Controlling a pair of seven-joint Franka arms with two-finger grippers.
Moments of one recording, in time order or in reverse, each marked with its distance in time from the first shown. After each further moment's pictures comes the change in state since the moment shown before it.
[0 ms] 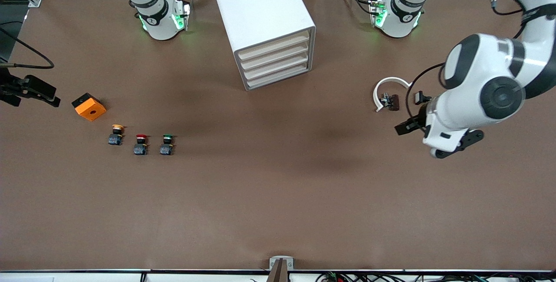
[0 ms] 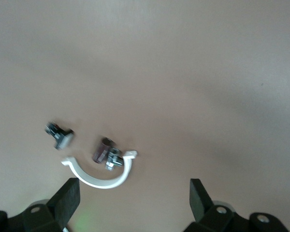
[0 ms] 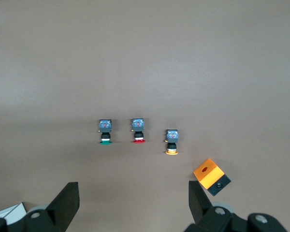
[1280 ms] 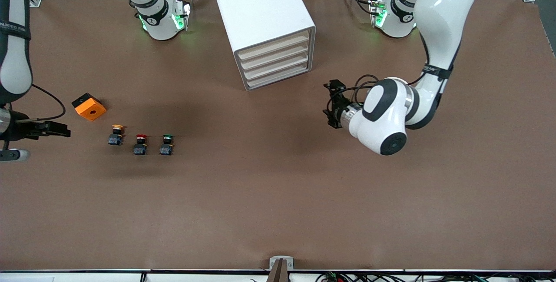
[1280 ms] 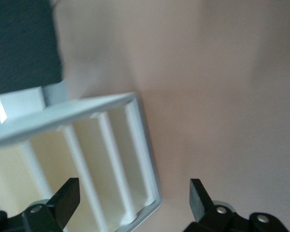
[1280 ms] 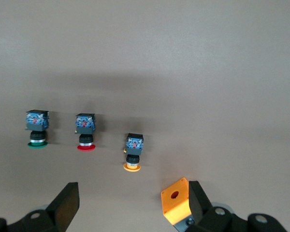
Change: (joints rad) left arm -0.194 0.264 -0.004 0.005 -0.634 -0.089 -1.287; right arm -0.137 0.227 -0.010 -0.180 -0.007 0.260 -0.264
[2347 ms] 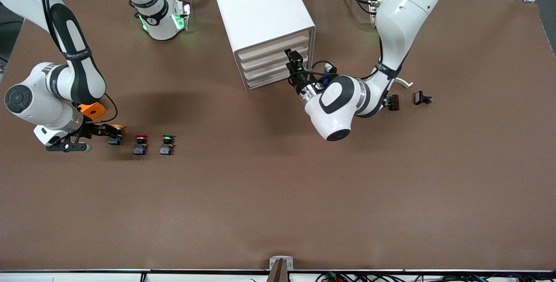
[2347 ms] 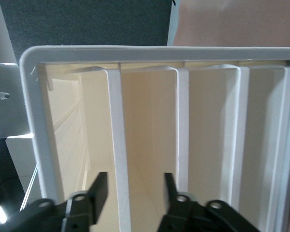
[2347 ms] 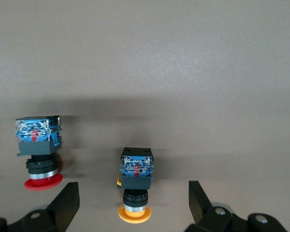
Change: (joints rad) left arm -0.164 0.100 -0.002 0.000 -0.294 -0.178 -0.249; right arm 0.000 0.007 0.008 -0.532 0.000 0.644 0.087
